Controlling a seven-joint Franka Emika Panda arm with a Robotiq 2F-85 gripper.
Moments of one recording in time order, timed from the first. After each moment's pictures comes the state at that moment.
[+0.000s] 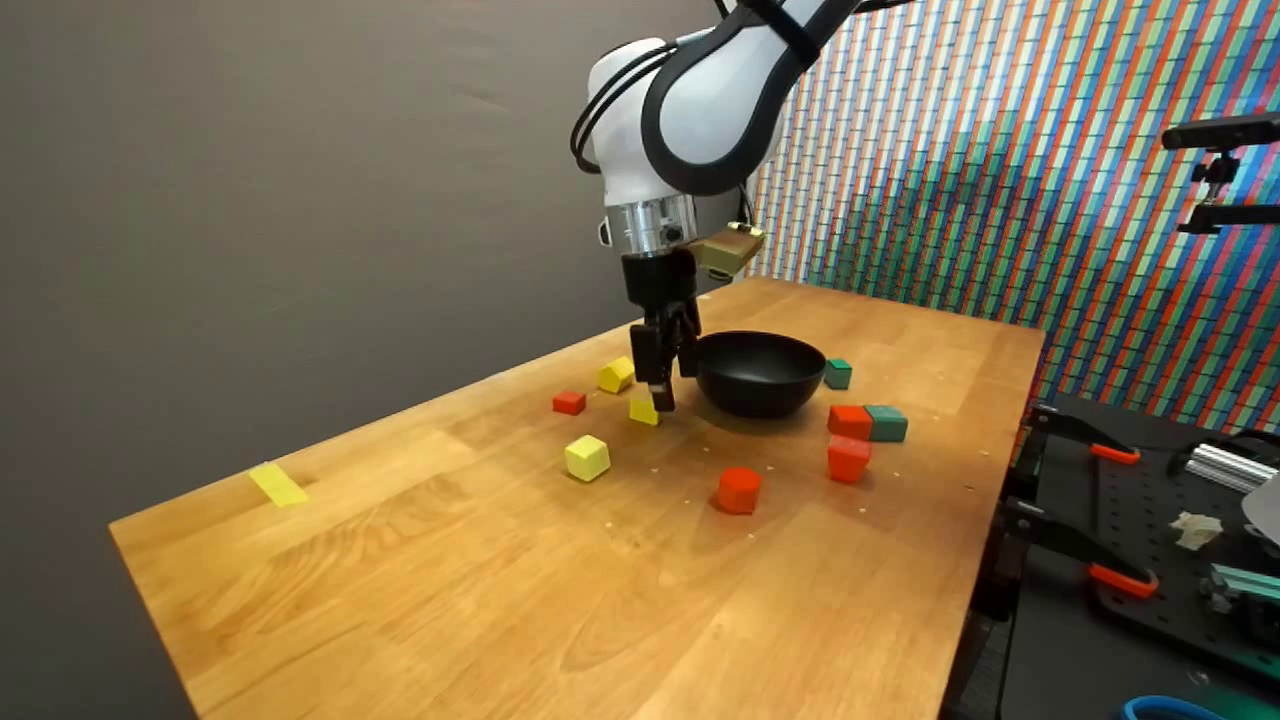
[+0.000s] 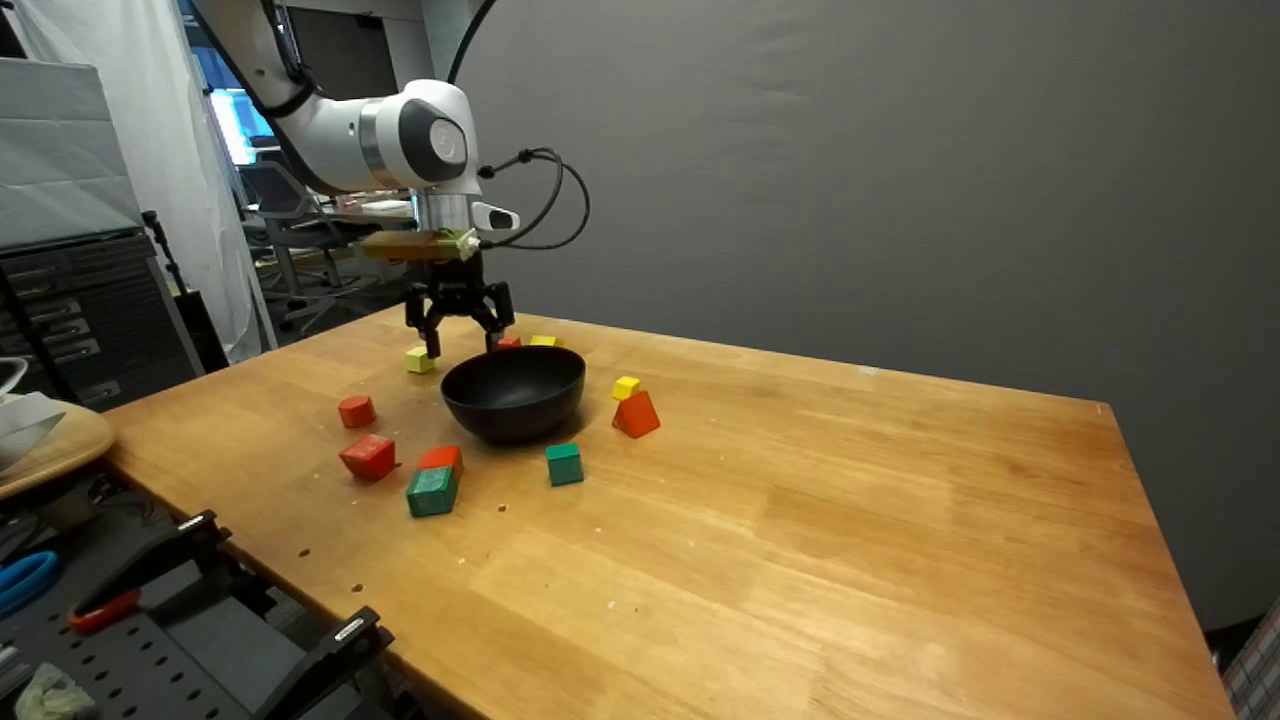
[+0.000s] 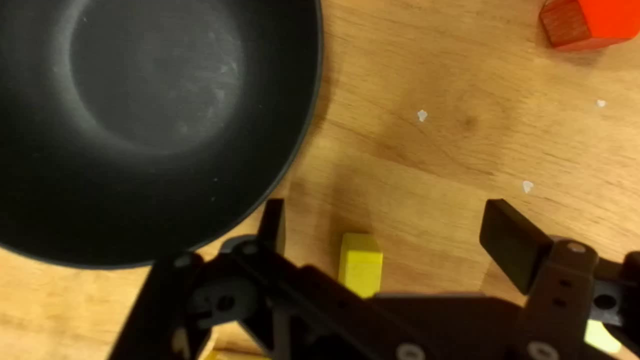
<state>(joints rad) 0.20 0.60 0.11 -1.90 -0.13 2.30 0.05</state>
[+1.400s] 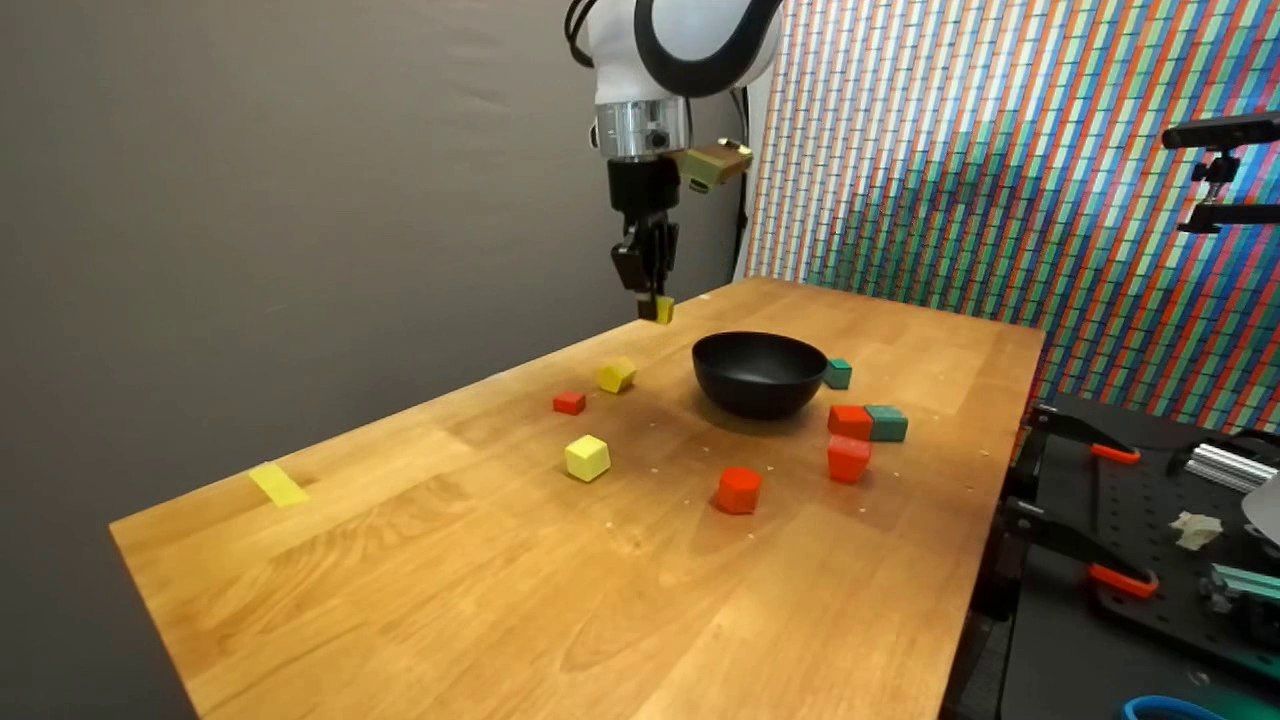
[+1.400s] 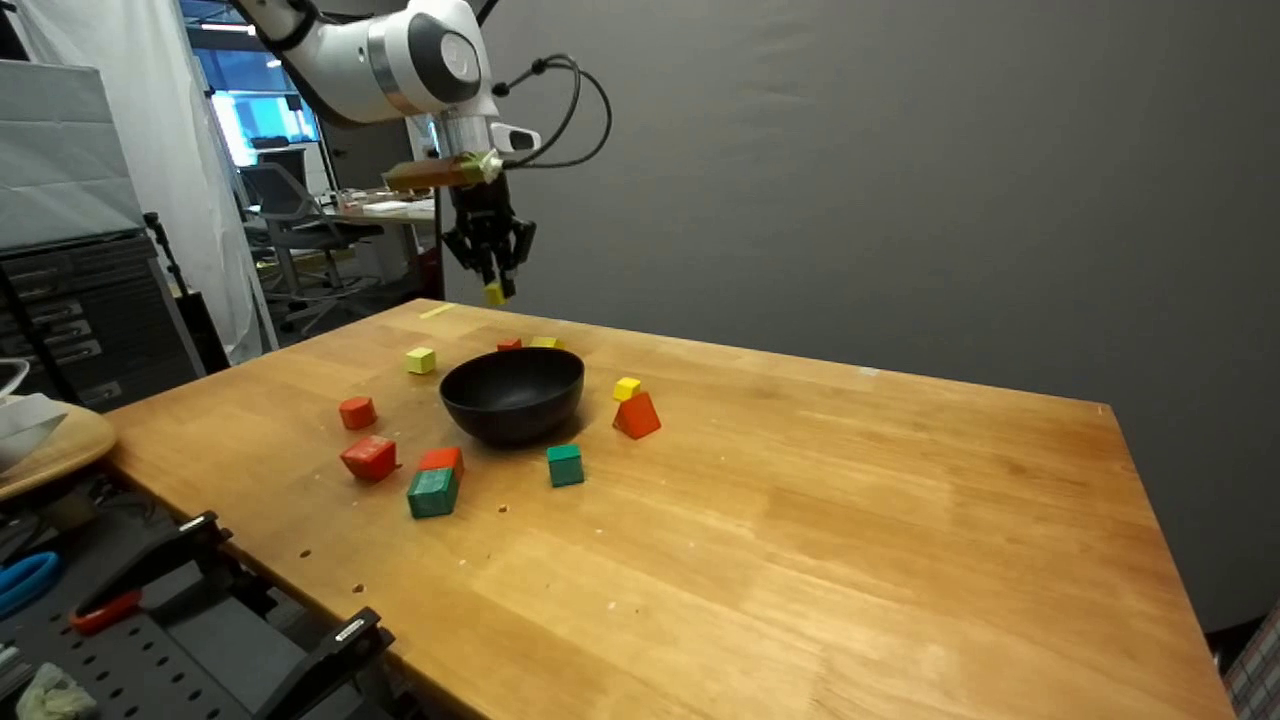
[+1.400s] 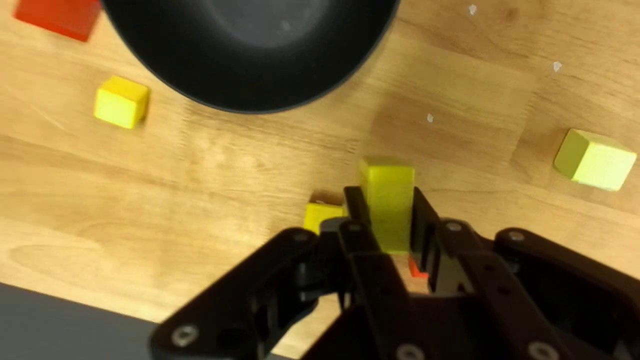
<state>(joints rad) 0.20 0.47 0.07 -1.85 -0.17 2.26 0.07</state>
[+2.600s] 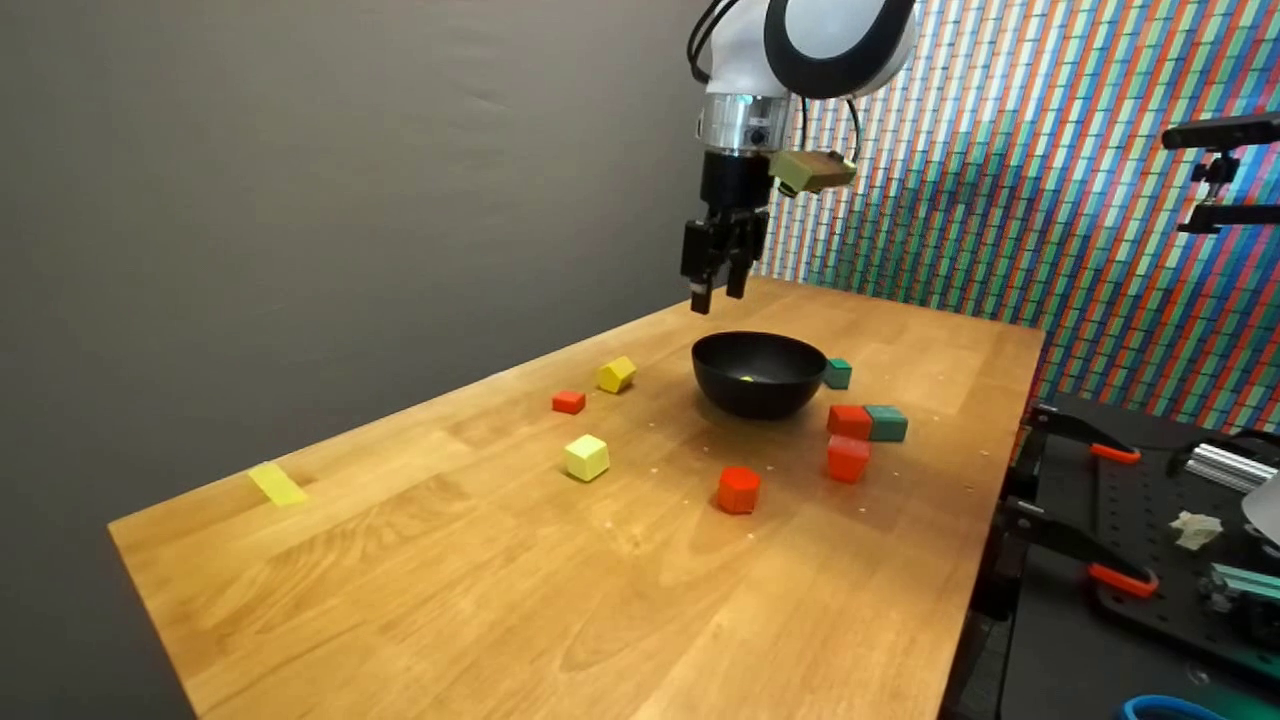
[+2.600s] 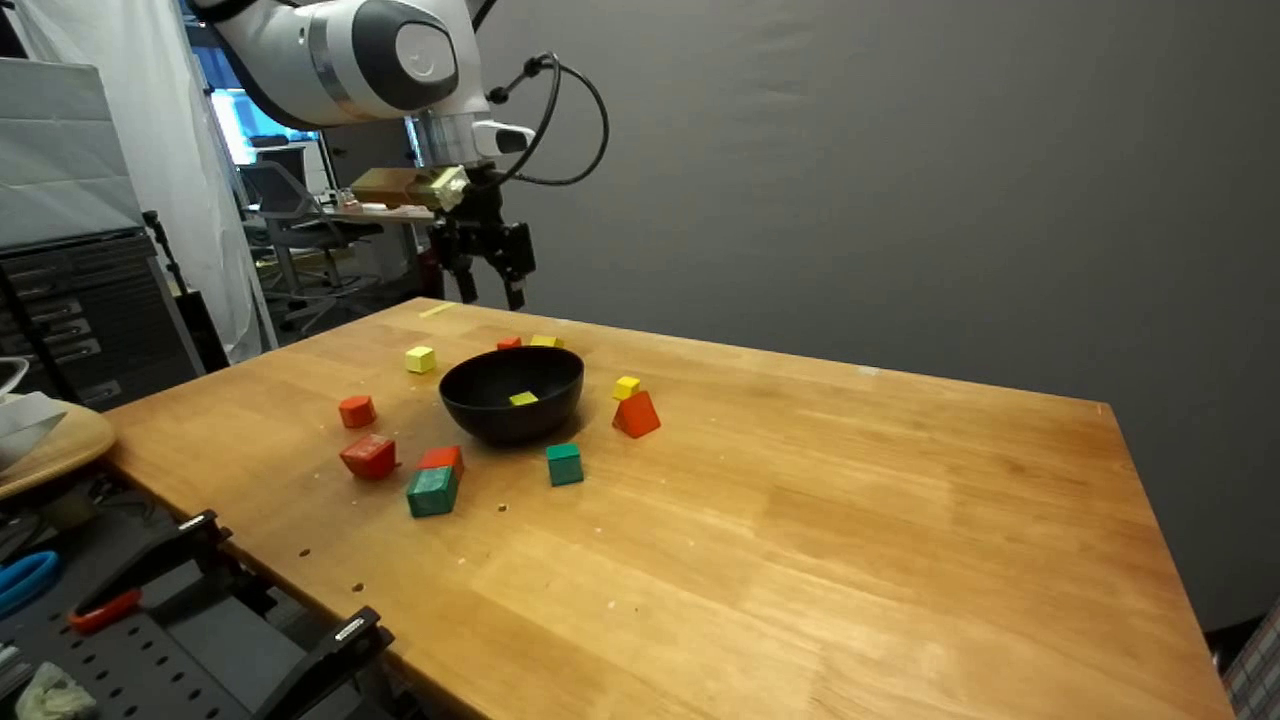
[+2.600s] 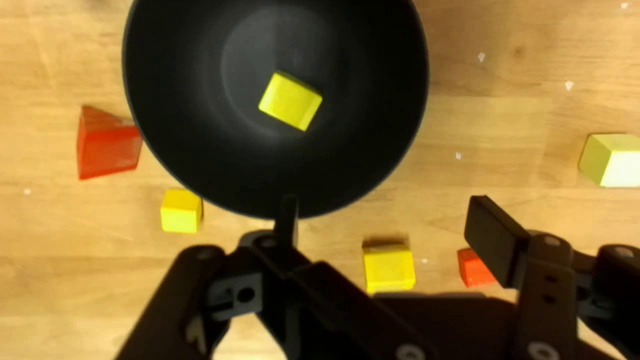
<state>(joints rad) 0.13 0.24 0.05 -2.25 -0.07 2.56 0.17</state>
